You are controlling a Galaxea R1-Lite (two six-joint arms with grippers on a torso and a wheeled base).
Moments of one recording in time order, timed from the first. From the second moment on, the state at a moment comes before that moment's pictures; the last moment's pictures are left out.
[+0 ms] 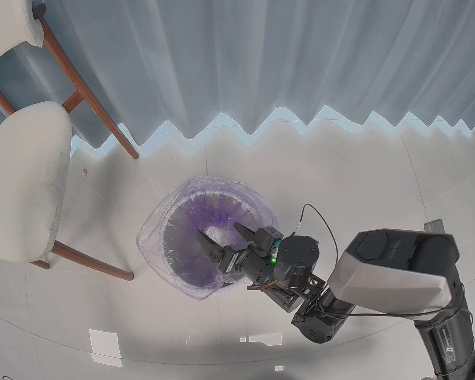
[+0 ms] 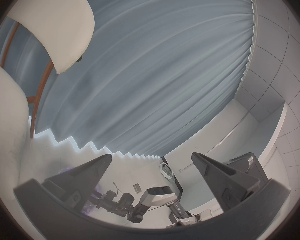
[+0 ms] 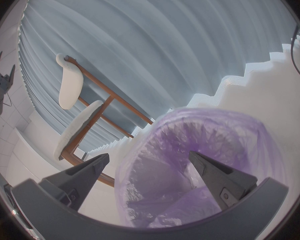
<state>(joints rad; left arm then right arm) 0.15 0.84 -0.62 -0.87 -0.96 -1.00 0.64 2.49 -1.05 -1.50 -0.07 0.40</state>
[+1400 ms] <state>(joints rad) 0.25 0.62 -0.50 -0.80 -1.15 -1.00 0.61 1.39 -0.03 -1.19 -0.32 0.22</state>
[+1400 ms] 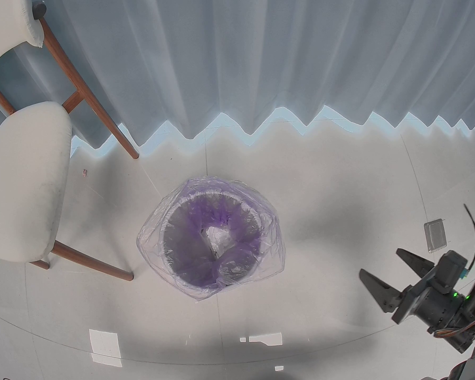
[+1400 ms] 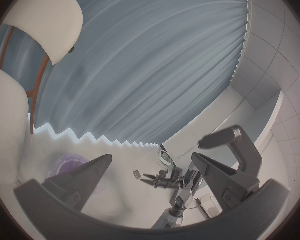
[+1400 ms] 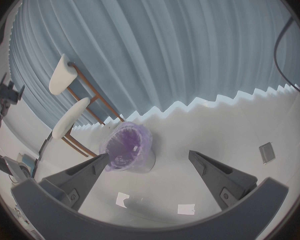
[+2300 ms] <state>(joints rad) 0.23 0.12 -0.26 -0.59 -1.54 -1.45 0.15 0.18 -0.02 -0.07 -0.24 0.10</state>
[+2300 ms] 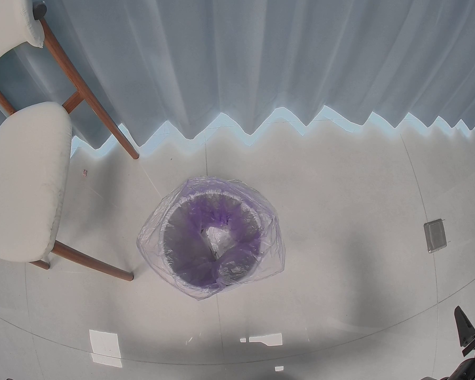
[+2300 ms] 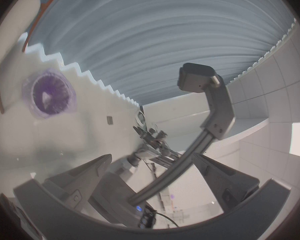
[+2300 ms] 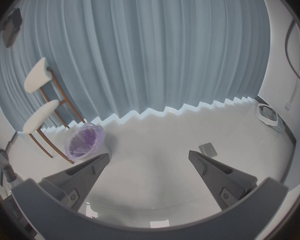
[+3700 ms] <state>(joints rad) 0.00 0.01 -0.02 -0.54 -0.42 -0.62 0.00 0.01 -0.02 -0.04 -0.05 0.06</state>
